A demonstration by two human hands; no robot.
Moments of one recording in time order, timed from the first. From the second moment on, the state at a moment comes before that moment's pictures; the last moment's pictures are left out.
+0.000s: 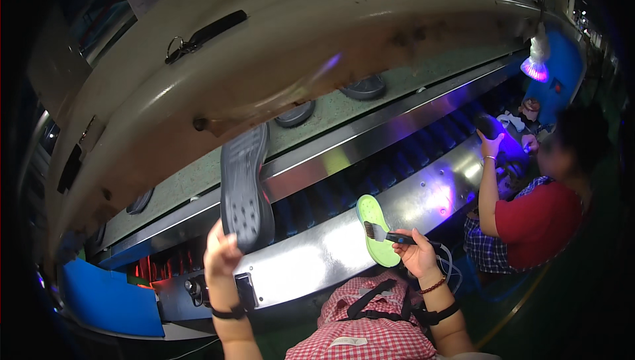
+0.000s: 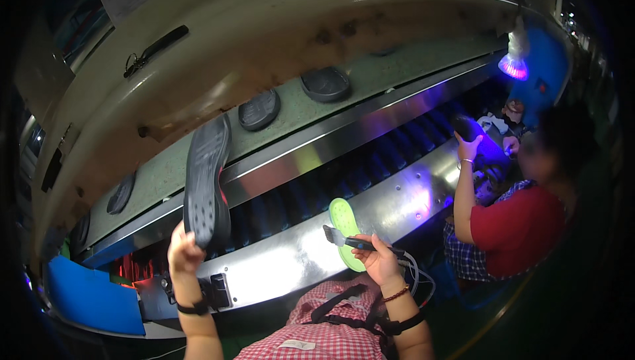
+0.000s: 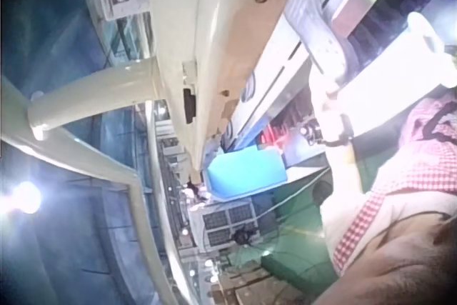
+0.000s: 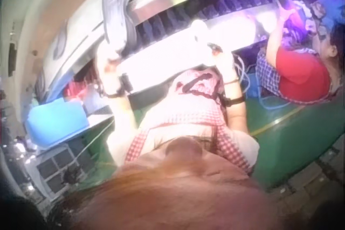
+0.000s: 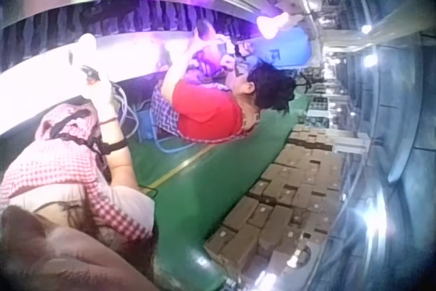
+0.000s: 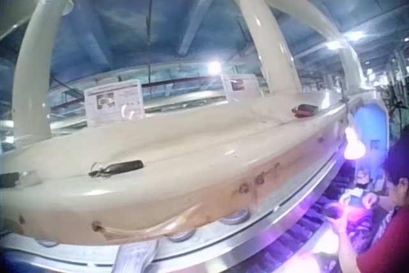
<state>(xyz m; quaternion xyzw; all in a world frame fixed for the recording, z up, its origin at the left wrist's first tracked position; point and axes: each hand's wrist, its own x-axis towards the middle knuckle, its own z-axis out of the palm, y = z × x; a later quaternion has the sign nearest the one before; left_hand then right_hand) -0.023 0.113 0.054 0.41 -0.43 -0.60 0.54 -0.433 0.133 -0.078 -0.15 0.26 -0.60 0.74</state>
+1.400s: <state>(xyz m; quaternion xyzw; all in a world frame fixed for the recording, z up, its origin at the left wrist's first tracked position) -0.257 -0.022 -0.095 0.51 -0.23 -0.48 0.67 -0.448 0.120 -0.057 -0.13 0.18 -0.70 0.68</state>
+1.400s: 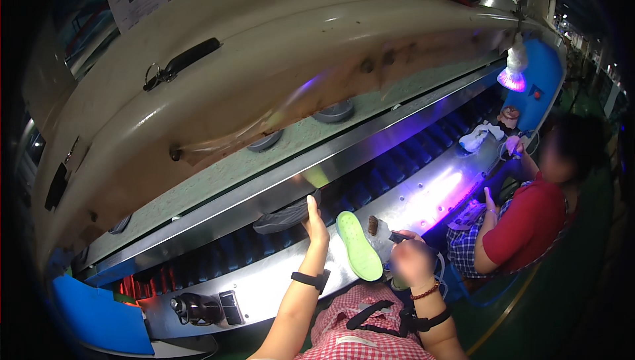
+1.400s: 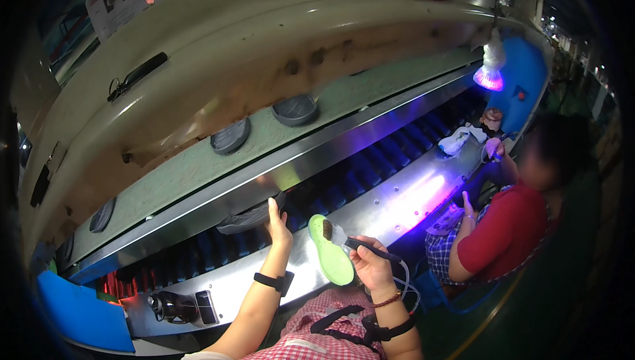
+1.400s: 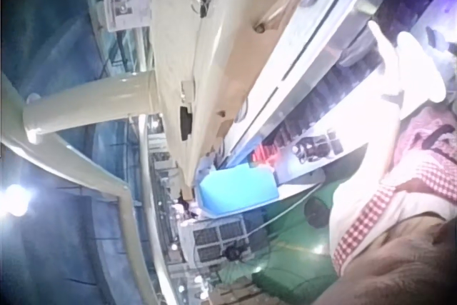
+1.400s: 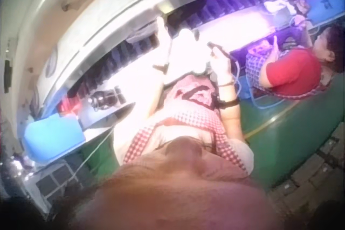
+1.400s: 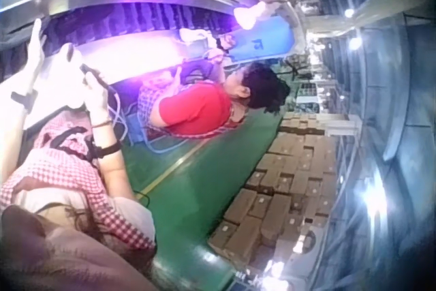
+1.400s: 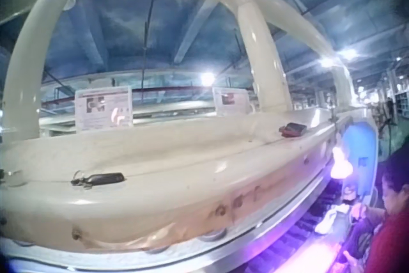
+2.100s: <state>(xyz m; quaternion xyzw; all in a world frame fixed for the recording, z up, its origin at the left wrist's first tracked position) -0.119 0.137 -0.114 0.49 -0.29 -0.49 0.66 -0.443 0.098 -0.064 -0.13 0.16 -0.65 0.73</state>
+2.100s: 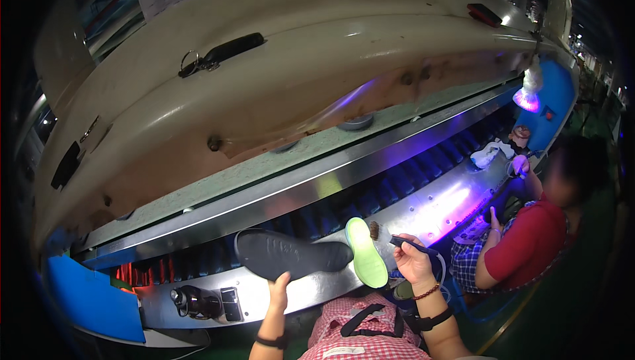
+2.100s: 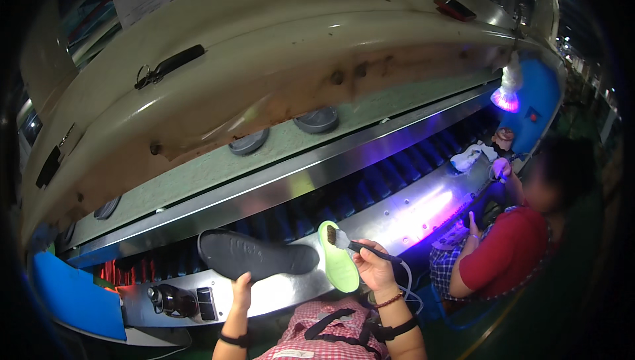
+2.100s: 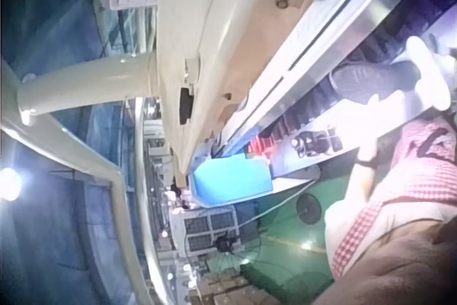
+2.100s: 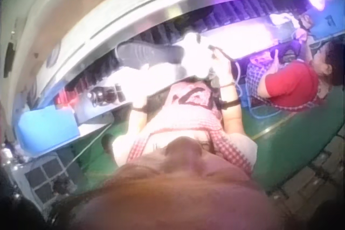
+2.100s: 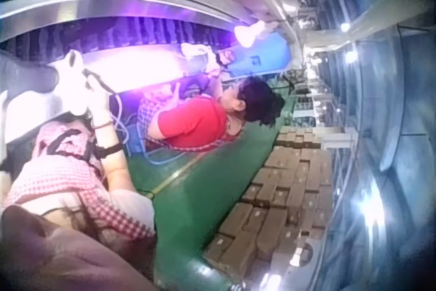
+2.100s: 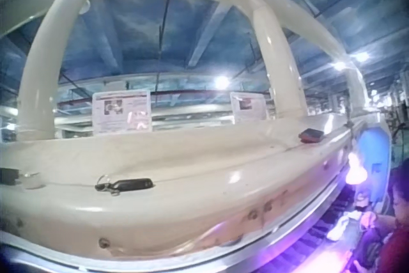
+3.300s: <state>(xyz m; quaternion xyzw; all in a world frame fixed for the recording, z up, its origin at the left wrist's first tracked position) -0.157 0.120 -0.042 0.15 -0.20 -0.81 0.53 -0.366 0.132 -0.005 -0.37 0.24 -0.55 0.71</state>
